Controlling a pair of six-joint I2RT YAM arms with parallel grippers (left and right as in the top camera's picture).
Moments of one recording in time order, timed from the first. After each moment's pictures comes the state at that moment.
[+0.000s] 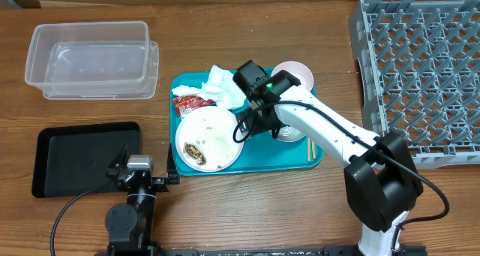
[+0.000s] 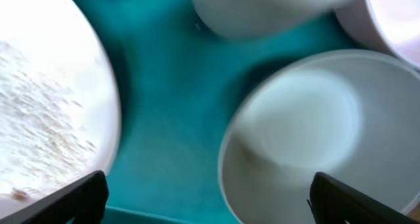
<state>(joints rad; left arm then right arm) 0.02 0.02 0.01 -0.08 0.03 0.03 0.65 1.97 1.56 -1.02 0.07 0.32</state>
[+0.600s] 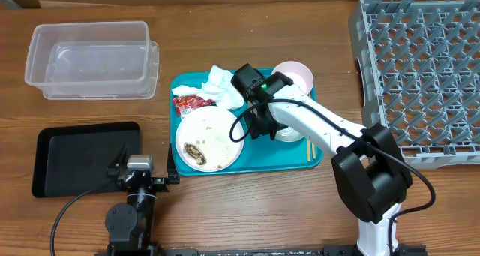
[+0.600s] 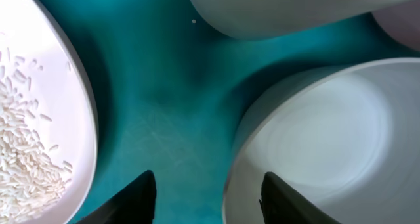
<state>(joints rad) 0.02 0.02 0.01 -0.08 0.02 0.03 0.65 2.04 1.56 -1.02 0.07 0.33</state>
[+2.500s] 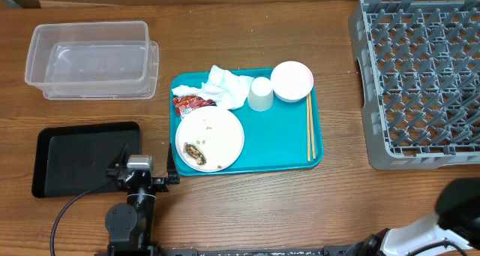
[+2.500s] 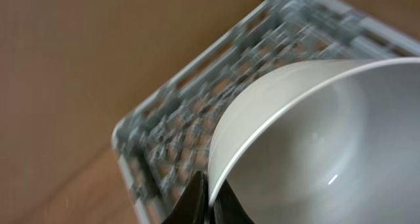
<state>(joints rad) 0.02 0.02 0.01 -0.08 0.02 0.03 -0.65 1.83 2.06 -0.92 -0.31 0.25</state>
